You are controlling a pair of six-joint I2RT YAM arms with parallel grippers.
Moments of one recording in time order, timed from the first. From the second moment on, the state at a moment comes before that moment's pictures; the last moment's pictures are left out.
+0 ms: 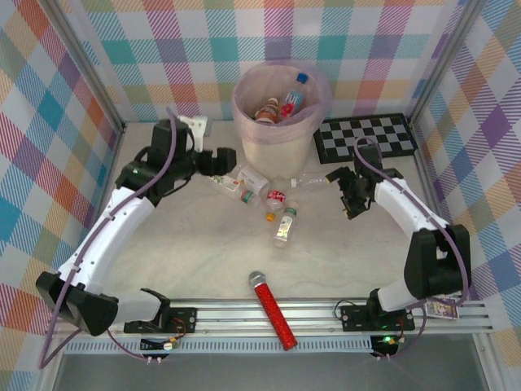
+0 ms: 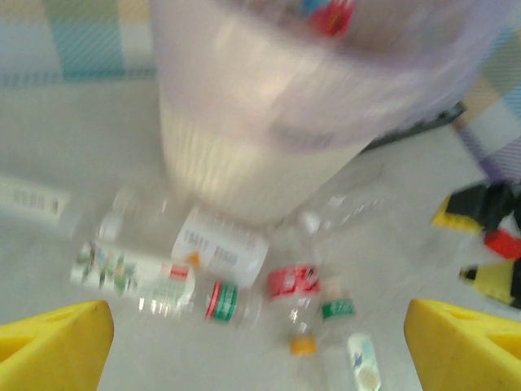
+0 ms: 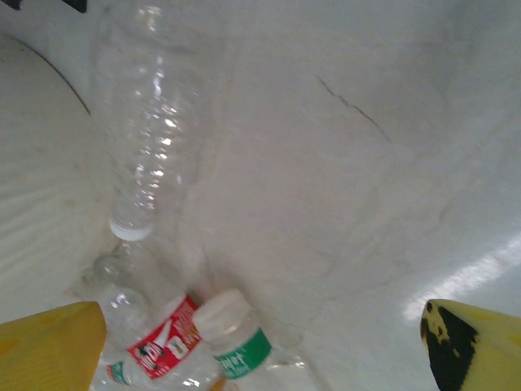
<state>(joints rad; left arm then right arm) -0.41 1.26 1.35 -0.68 0.13 -0.28 0.17 1.52 1.09 -0.68 -0.19 1.21</state>
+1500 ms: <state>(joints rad) -0.40 1.01 0.72 -0.47 0.17 -0.68 0.17 2.06 1.50 -0.69 -0.08 1.38</state>
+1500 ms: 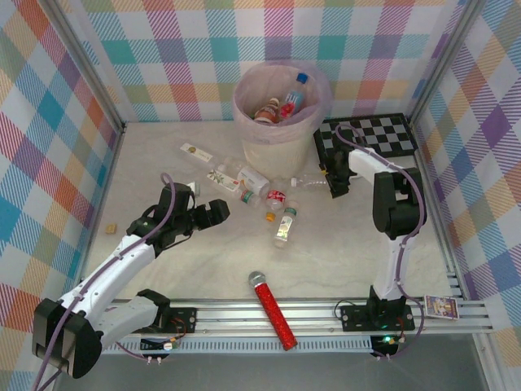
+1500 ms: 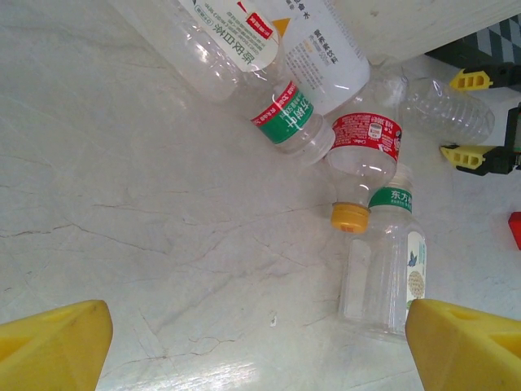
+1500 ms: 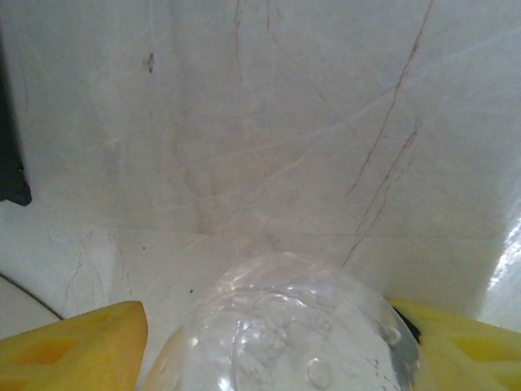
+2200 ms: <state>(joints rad) -0.40 1.11 0.73 -0.43 0.20 -0.69 -0.03 1.57 1.31 -0.72 -0.04 1.22</state>
